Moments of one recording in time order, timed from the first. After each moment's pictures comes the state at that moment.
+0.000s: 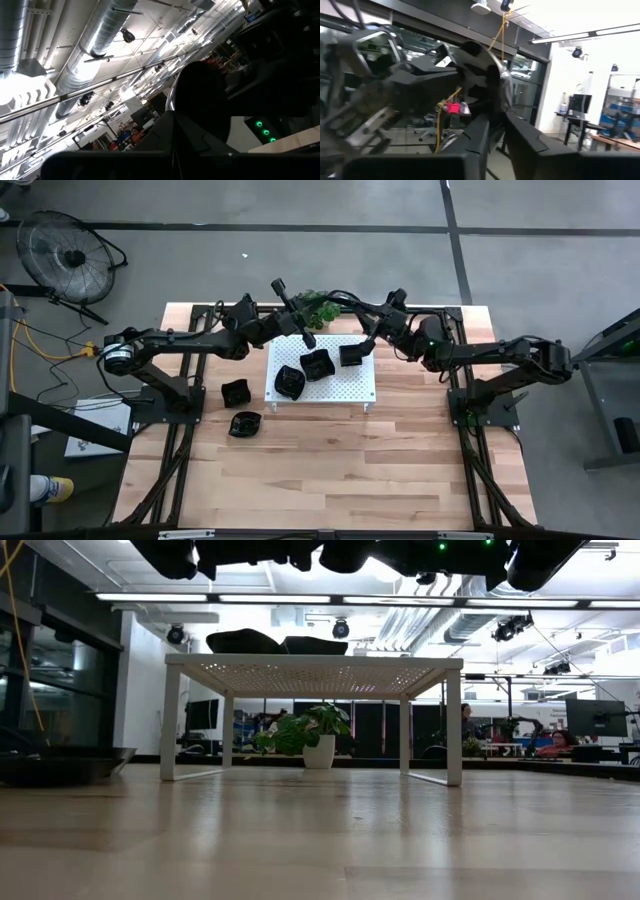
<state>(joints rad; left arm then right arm) 0.29 1.45 0.97 0.91 -0.07 0.76 -0.25 1.32 0.72 0.98 0.21 -0.29</state>
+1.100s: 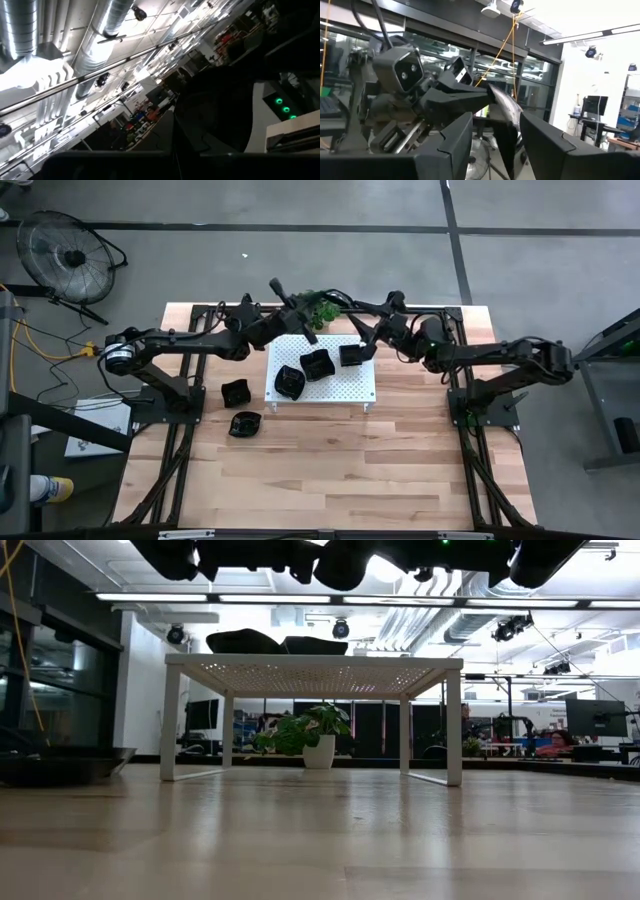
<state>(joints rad) 0.29 1.46 0.97 0.89 -0.22 0.82 -0.24 1.30 0.72 0.96 0.17 -0.25</state>
